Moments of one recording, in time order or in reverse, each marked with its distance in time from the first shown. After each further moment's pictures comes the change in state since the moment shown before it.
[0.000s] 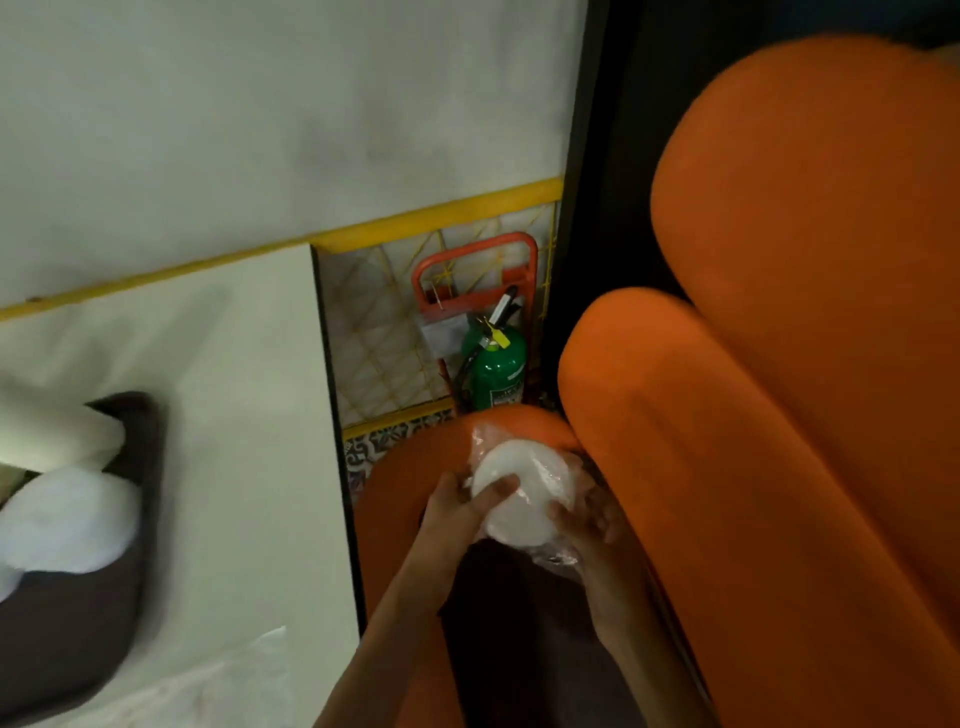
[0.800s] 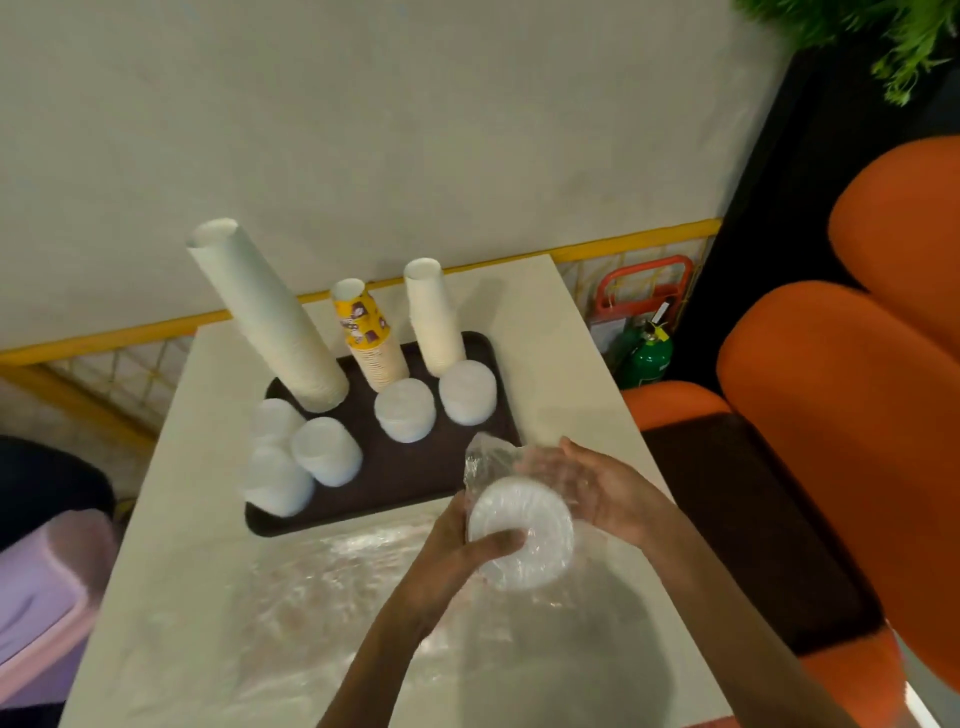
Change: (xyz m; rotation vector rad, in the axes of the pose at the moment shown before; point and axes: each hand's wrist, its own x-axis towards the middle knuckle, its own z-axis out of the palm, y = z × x) left_hand -0.294 -0.064 -0.360 -0.050 -0.139 0.208; right_hand -0.261 0.009 0.284 -0.026 -0.563 0.306
